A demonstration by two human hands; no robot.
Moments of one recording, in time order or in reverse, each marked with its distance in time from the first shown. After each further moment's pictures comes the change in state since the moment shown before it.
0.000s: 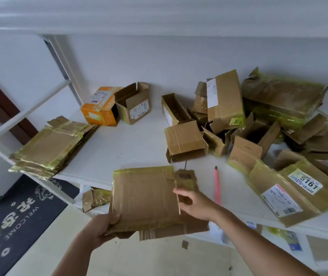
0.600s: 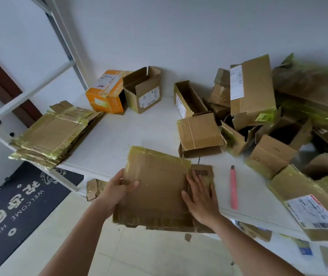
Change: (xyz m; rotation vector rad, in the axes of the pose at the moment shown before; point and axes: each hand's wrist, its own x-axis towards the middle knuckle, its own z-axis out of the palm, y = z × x) left_hand 0.035 0.060 0.017 -0.003 0.026 0.290; right_hand 0.068 0.030 0.041 -0.429 0.277 0.052
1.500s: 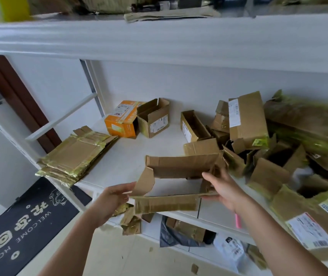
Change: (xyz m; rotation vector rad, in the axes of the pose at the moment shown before) left_hand -0.034 0.031 -0.050 0.237 -0.105 0.250; right_hand -0.013 -0.031 -0.133 1.199 0.031 0.207
